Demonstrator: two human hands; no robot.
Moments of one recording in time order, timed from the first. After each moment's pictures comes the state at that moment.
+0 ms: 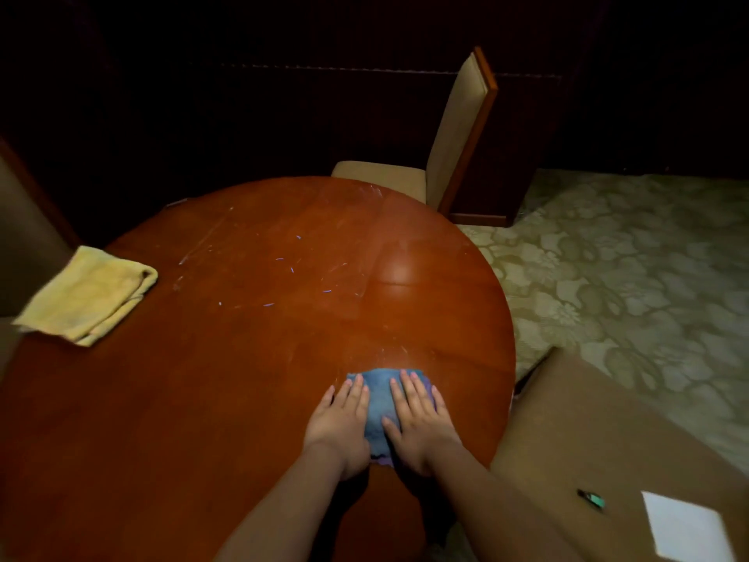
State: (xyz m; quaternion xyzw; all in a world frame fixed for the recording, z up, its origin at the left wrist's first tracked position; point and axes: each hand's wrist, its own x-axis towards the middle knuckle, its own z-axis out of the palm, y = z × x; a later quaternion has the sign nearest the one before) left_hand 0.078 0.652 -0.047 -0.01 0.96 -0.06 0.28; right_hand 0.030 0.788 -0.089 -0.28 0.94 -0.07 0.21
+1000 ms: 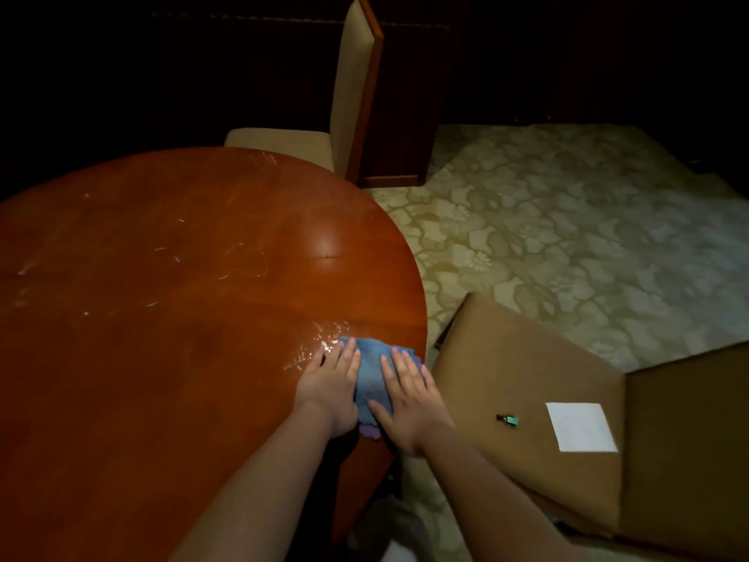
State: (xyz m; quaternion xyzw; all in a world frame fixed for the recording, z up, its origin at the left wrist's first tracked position) left_hand 0.026 0.729 -0.055 0.14 0.95 -0.12 0.24; right_hand 0.035 0.881 -0.095 -0.13 0.98 -0.06 0.16
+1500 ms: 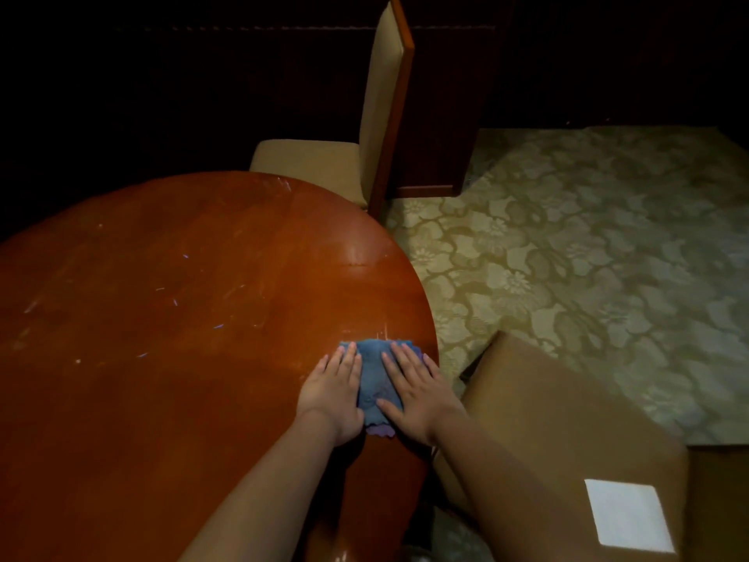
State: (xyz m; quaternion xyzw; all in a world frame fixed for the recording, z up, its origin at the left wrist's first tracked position) left_hand -0.078 0.733 -0.054 0.08 0.95 -0.13 0.27; right_hand -0.108 0.894 -0.095 -0.30 0.94 -0.06 0.18
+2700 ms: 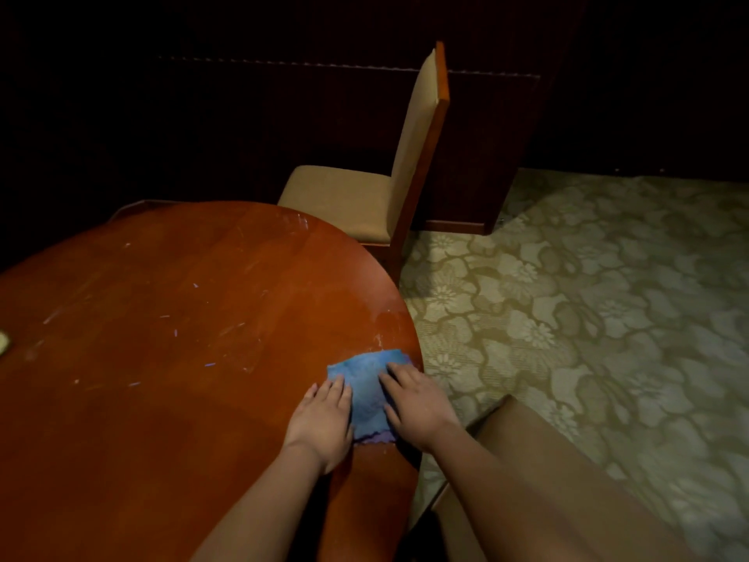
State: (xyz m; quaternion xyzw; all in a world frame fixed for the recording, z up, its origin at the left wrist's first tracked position) left_hand -0.128 0.744 -0.042 -0.03 0.97 -0.02 0.24; right_hand -0.210 0.895 -0.063 -0.39 0.91 -0.04 0.16
